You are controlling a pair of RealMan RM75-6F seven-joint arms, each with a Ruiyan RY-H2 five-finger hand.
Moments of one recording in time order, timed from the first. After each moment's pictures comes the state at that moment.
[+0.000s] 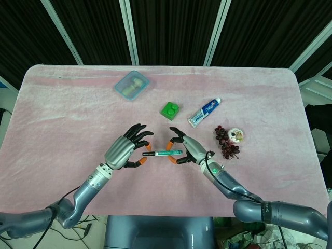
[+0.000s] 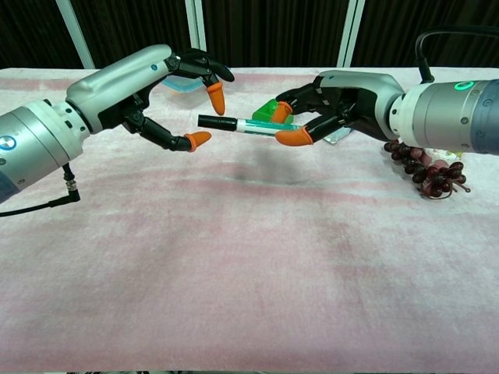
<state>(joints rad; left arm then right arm) -0.71 -1.68 -0.12 -1.33 1.59 1.20 -0.18 0.82 -1.44 0.30 -1.66 -0.95 0.64 0.33</state>
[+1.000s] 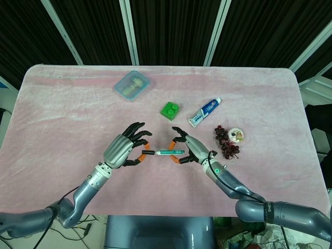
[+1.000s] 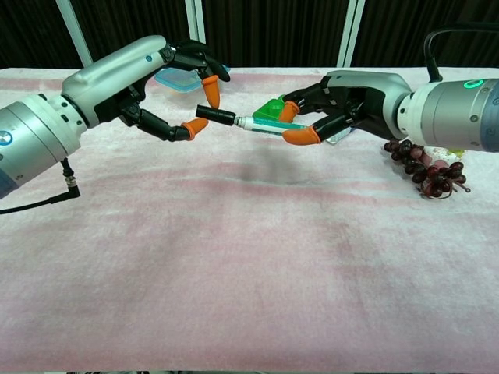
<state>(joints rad) -0.71 -1.68 -0.13 -1.32 1.59 1.23 -0.19 0.82 -1.42 0.30 -1.66 -0.95 0.63 0.34</state>
